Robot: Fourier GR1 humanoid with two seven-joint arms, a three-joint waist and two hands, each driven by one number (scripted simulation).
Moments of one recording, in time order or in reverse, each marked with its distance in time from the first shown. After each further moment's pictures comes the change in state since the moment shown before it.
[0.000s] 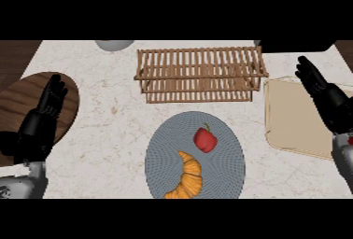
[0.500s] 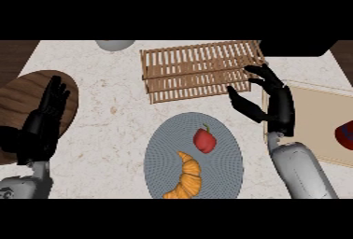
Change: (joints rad) left arm 0.002 -0.046 0.015 -0.022 0.022 0.037 0.074; right arm -0.056 0.325 0.119 -0.068 0.298 -0.545 0.183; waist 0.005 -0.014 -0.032
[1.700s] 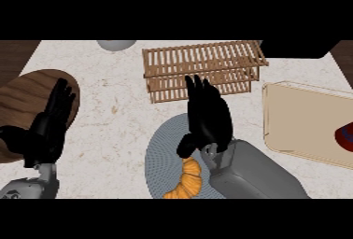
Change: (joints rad) left arm 0.012 -0.046 -0.009 -0.025 -0.019 0.015 0.046; right arm -0.310 0.040 0.487 -0.126 0.508 0.557 0.955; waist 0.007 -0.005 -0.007
